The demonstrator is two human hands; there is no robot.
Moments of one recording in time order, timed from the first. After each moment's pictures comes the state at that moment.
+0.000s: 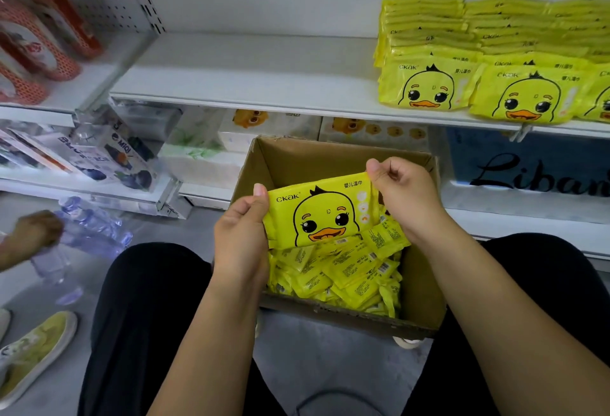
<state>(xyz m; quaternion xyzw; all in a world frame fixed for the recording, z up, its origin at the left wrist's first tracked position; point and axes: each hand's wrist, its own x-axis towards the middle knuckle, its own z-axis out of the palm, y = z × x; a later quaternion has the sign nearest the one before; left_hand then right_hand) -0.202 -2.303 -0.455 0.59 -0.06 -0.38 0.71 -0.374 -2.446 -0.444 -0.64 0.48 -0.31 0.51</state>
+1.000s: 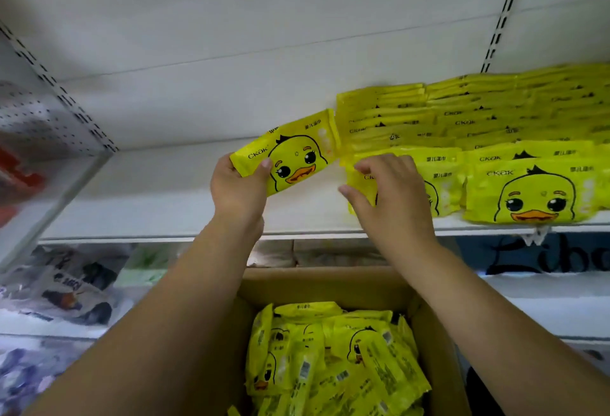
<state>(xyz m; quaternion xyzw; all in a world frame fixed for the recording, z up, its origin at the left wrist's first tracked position) -0.126 -2.596 -0.406 0.66 -0.24 -0.25 0.67 -0.328 -2.630 -0.430 -0.78 0.45 -0.42 0.12</state>
